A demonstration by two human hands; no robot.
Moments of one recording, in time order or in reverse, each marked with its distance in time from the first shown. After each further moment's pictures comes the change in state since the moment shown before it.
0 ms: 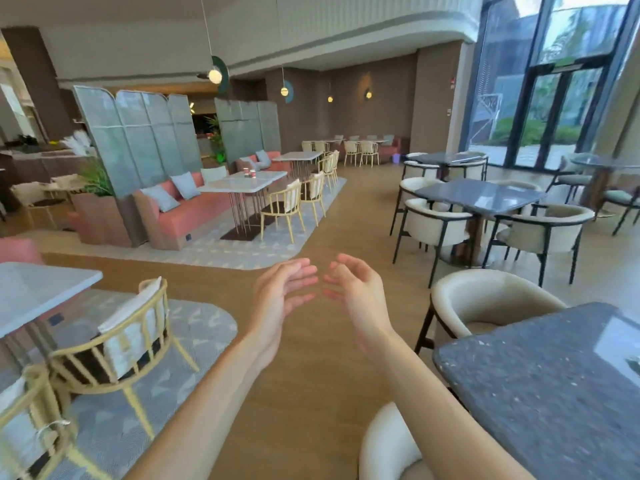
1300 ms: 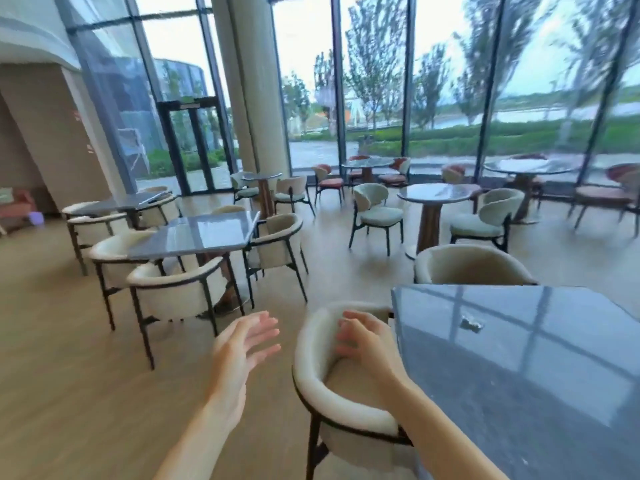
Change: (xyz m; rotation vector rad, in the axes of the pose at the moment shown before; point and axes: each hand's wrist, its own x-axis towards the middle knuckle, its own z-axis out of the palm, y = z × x) left_hand 0.656 -0.221 0.277 -0.079 -0.932 -0.286; right_hand 0.546 0.104 -0.177 -0.074 1.122 -0.089
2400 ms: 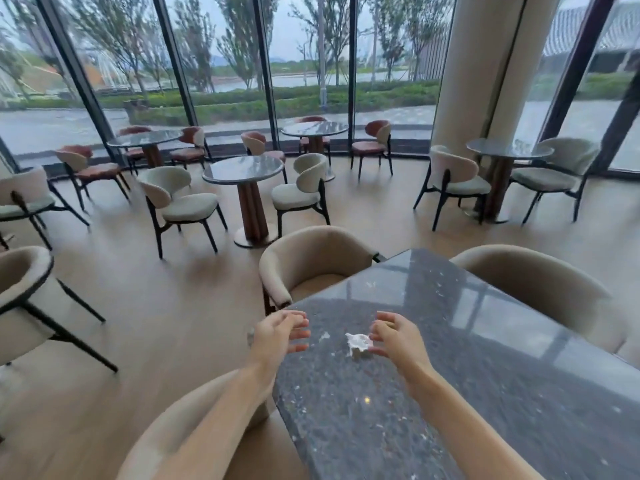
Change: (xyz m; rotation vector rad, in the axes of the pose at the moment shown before) left_hand 0.402 -0.200 0.425 0.179 -0.803 -0.345; right_hand 0.380 0.043 -0.271 -0.128 0.847 0.181
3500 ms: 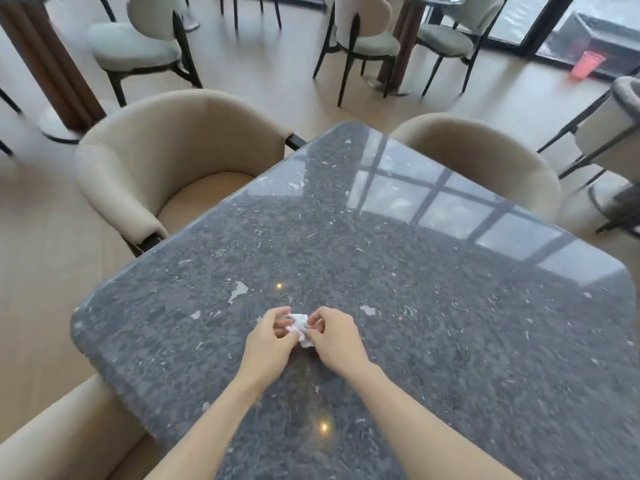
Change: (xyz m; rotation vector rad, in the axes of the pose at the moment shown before) left_hand 0.237 -0.301 0.080 0.427 -0.427 -0.159; right_hand 0.211 0.247 0.057 -0.726 0.019 0.184
